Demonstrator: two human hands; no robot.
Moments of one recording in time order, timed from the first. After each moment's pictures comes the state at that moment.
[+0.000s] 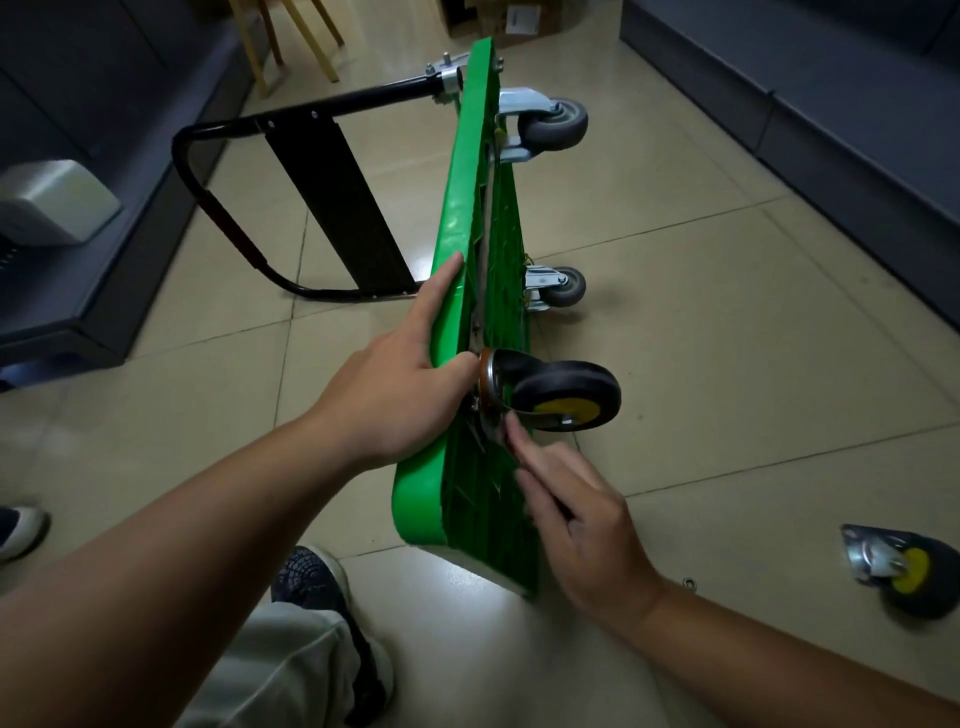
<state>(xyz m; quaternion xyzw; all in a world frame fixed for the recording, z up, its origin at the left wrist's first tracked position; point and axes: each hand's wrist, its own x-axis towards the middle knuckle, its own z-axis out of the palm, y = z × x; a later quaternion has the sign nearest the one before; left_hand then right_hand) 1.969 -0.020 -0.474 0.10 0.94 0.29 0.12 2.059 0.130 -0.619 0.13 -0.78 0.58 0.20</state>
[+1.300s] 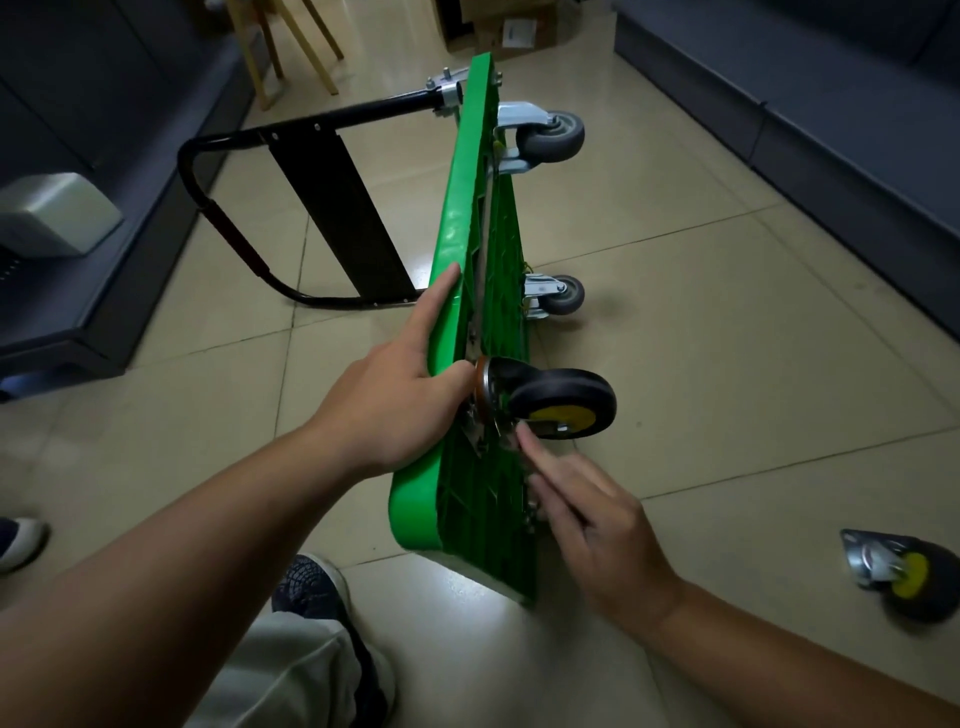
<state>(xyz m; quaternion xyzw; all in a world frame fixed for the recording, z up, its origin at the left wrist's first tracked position) 1.966 -0.026 -0.476 0.11 0.95 0.29 0.11 2.062 0.144 -0.617 0.15 -0.81 0.53 0.20</state>
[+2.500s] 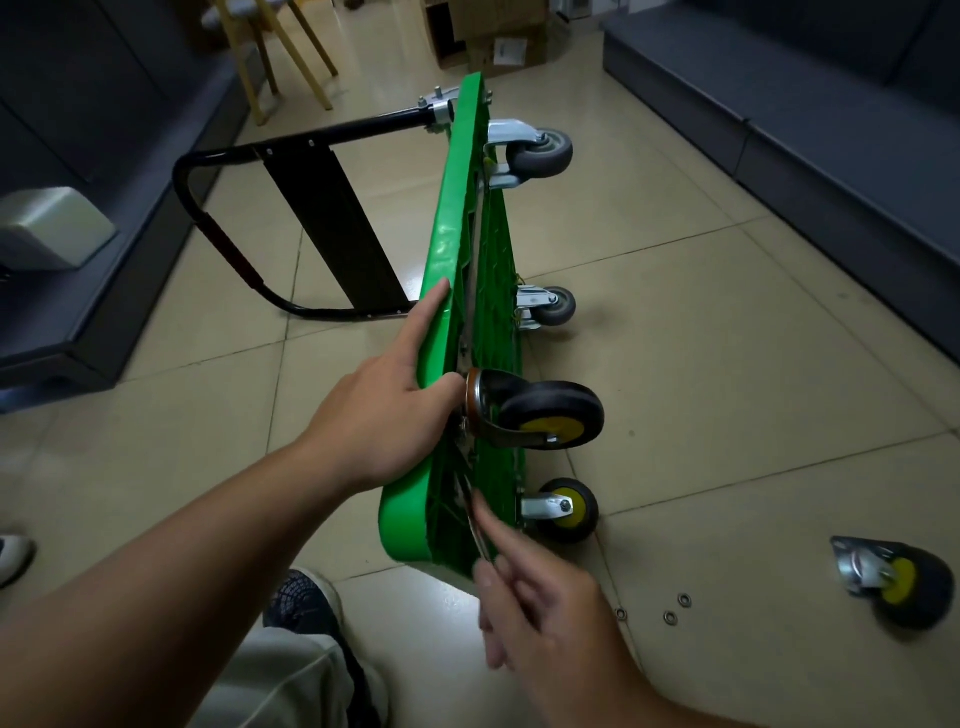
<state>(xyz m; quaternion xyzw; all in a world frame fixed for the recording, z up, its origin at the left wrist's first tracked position) 1.968 -0.026 -0.475 0.10 0.95 0.27 0.10 2.118 0.104 -0.595 0.05 -0.68 0.73 -0.02</state>
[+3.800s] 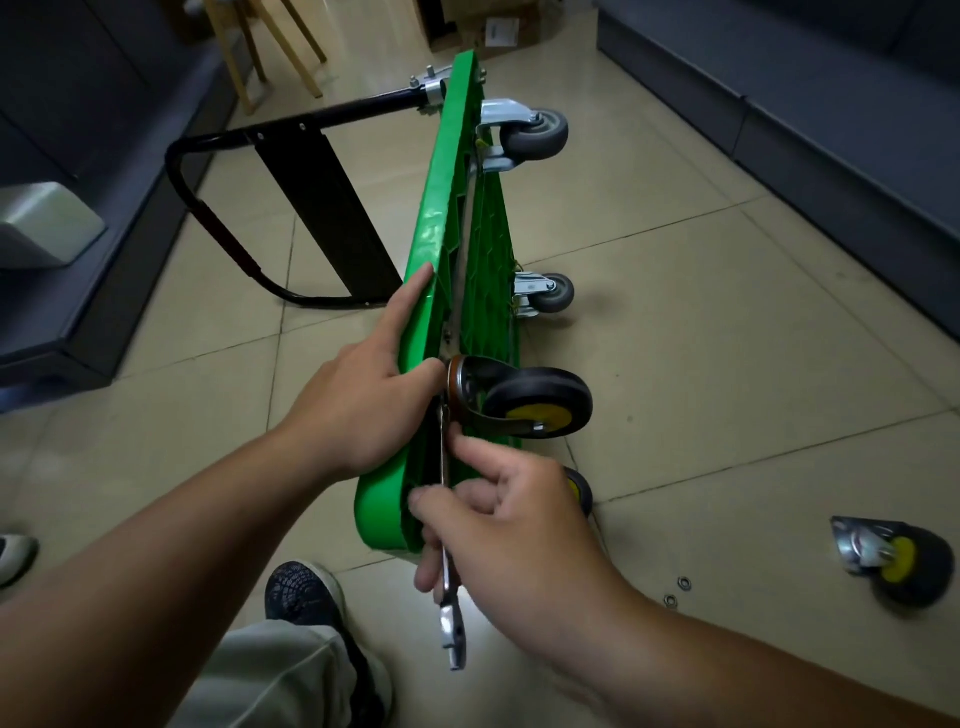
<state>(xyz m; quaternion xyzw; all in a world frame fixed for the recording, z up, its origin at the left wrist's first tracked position) 1.969 -0.028 -0.473 0.10 0.95 0.27 0.09 2.077 0.092 -0.527 -0.01 -0.58 0.81 -0.11</state>
